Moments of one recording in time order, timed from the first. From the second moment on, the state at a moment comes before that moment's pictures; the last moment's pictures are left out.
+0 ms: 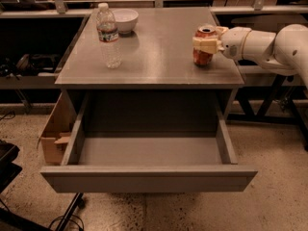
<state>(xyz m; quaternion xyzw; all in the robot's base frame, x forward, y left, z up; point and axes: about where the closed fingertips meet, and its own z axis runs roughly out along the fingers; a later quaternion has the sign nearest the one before) 0.765 -0.168 0.915 -0.35 0.67 0.24 0.61</state>
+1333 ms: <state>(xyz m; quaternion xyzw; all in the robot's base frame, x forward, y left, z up) 0.600 -0.065 0.925 -0.47 0.62 0.23 0.59</state>
